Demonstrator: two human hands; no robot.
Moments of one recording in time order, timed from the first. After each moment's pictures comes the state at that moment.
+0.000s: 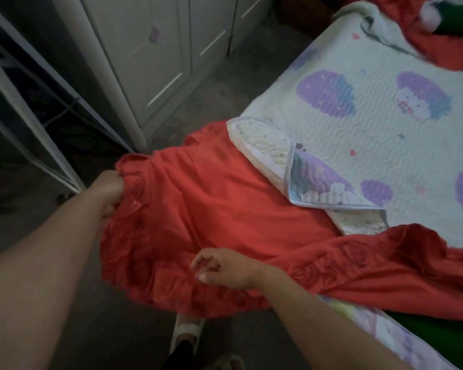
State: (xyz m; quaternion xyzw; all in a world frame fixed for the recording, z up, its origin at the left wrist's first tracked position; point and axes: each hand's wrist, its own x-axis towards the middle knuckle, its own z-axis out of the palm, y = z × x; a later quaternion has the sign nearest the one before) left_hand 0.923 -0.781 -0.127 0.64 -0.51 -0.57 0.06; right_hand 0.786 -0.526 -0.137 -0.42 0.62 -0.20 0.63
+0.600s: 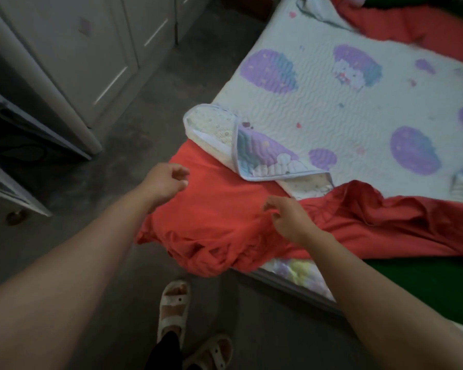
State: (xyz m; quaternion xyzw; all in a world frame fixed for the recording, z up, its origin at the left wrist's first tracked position) left_hand 0.804 -0.659 -0.099 0.39 -0.74 -0.54 -0.04; right_hand 0.655 -0.410 -0.111 -0.36 0.88 -0.16 0.26
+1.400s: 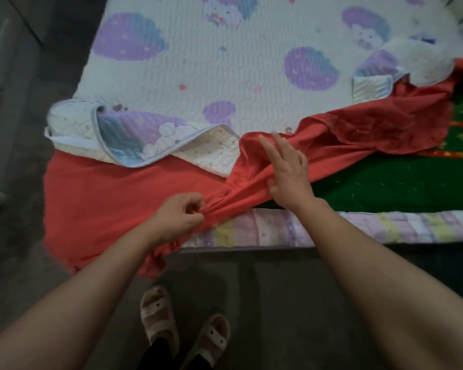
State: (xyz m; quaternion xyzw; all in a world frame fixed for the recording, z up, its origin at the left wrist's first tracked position) left_hand 0.728 -0.459 -0.116 0.06 -0.84 -0.51 -0.17; right_hand 0.608 -0.230 -0.099 -0.23 0.97 -0.10 0.03
